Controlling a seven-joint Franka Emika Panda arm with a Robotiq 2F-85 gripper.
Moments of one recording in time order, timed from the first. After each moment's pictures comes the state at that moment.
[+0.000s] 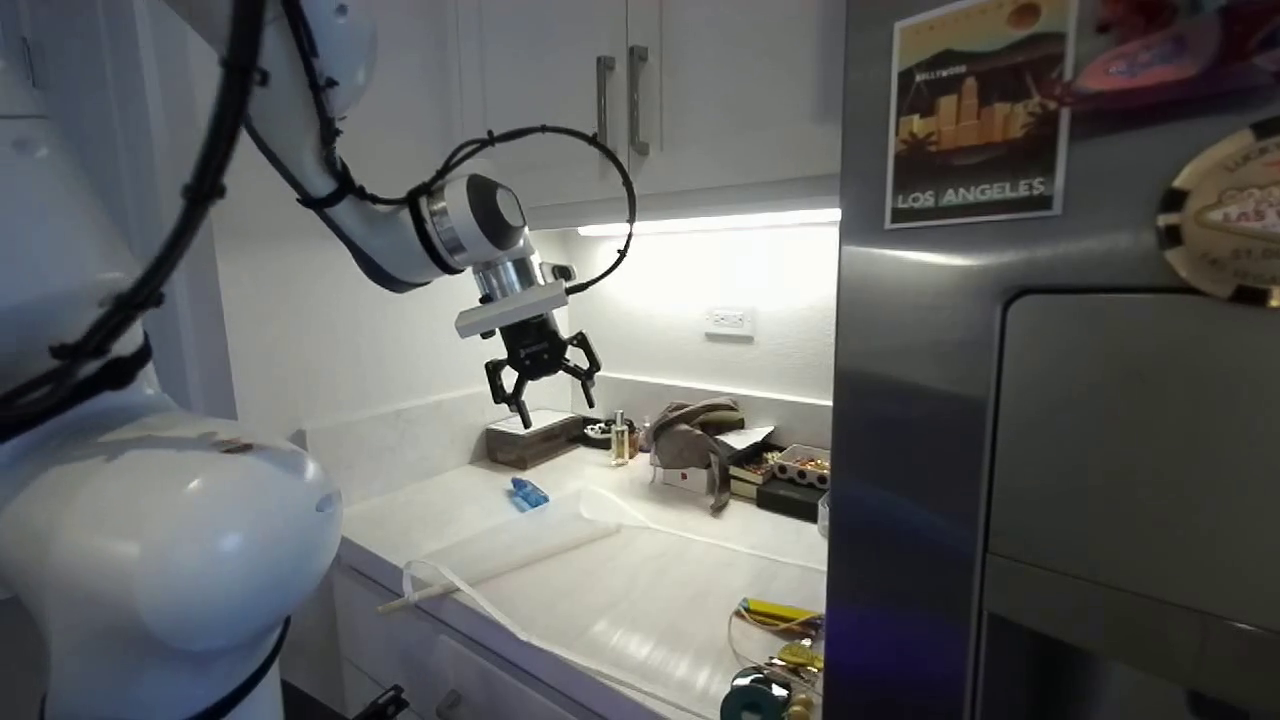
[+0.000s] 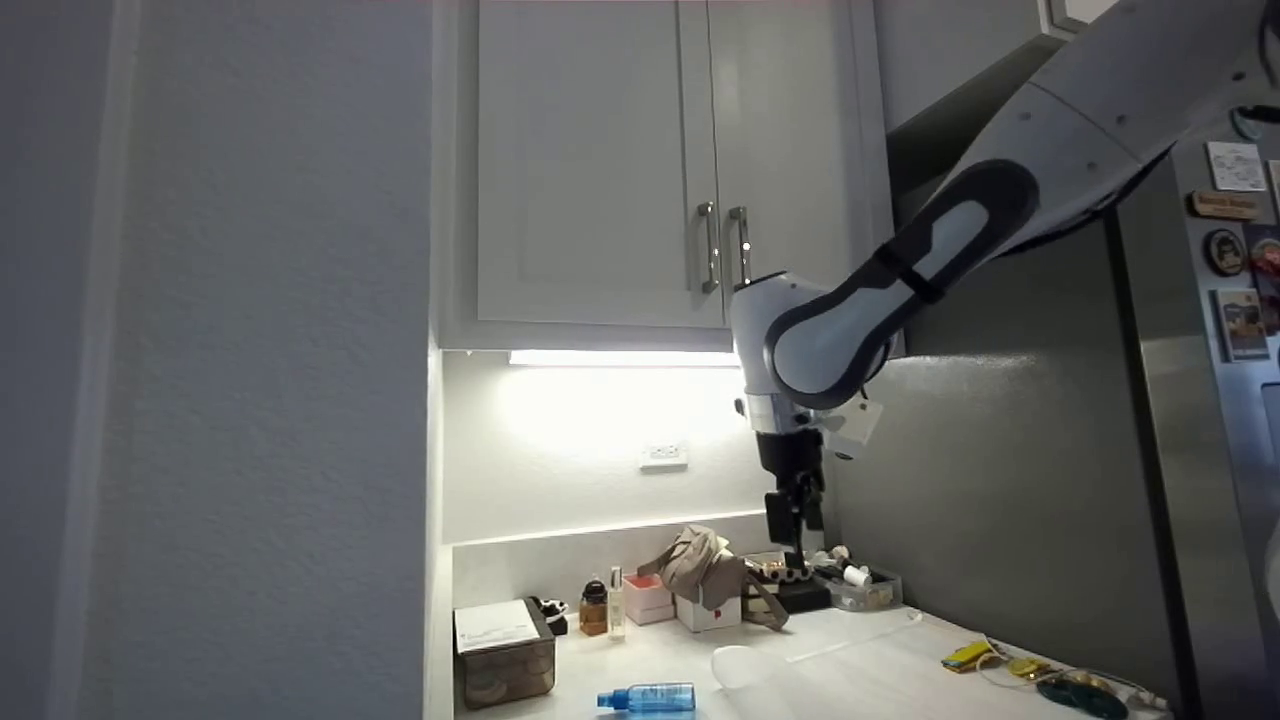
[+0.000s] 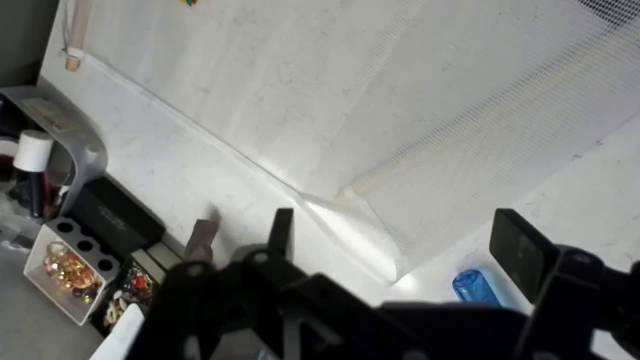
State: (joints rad) arm 0.06 -0.33 0.13 -2.48 -0.33 2.23 -0.12
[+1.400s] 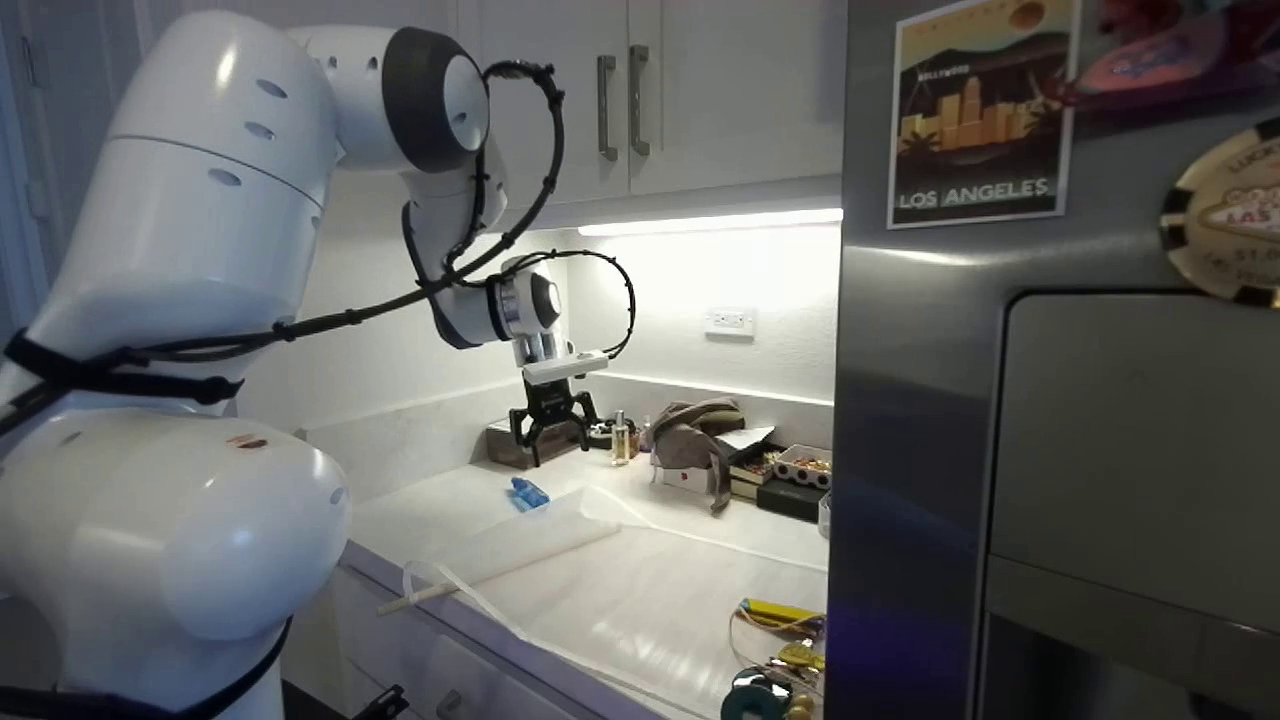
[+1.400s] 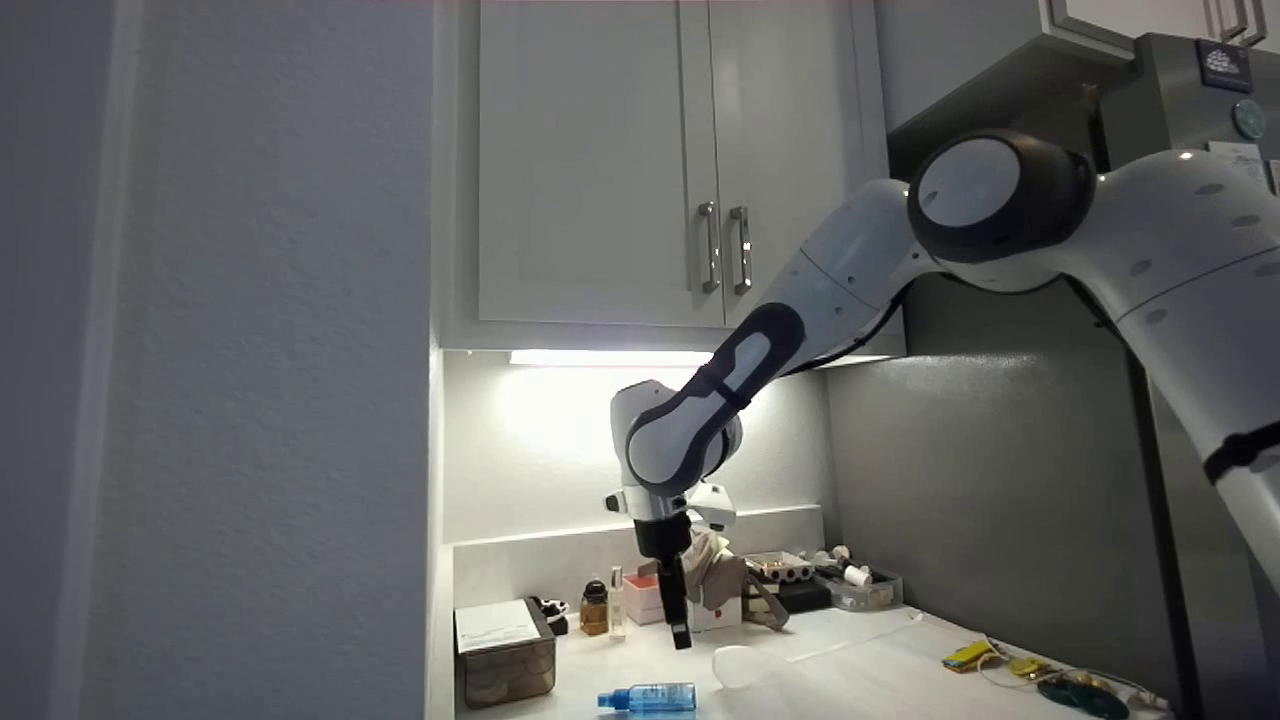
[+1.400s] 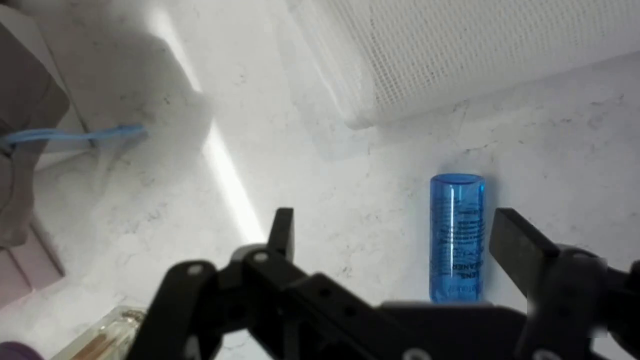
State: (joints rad) arm 0.13 0.36 0.15 -1.92 -0.32 2.22 -0.56
